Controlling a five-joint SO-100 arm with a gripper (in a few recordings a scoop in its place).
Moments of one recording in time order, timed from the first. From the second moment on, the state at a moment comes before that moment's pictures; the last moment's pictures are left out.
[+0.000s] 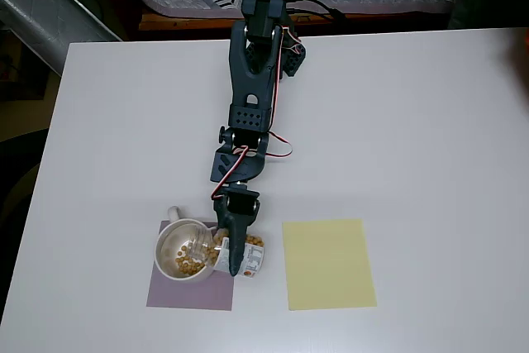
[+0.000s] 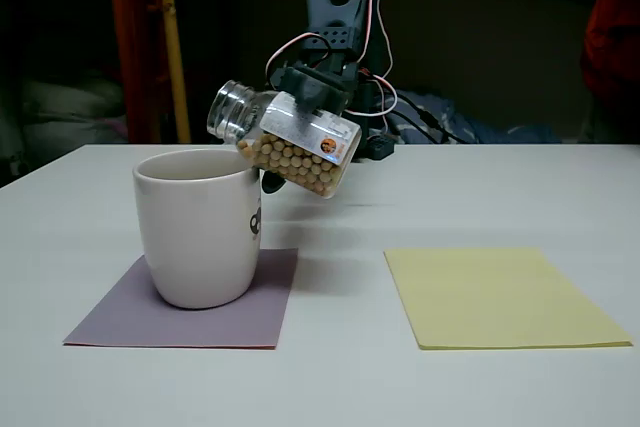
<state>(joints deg) 10.2 65.7 105.6 -23.7 -20.3</state>
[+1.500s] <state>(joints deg) 8.7 68.2 96.9 -1.4 6.7</state>
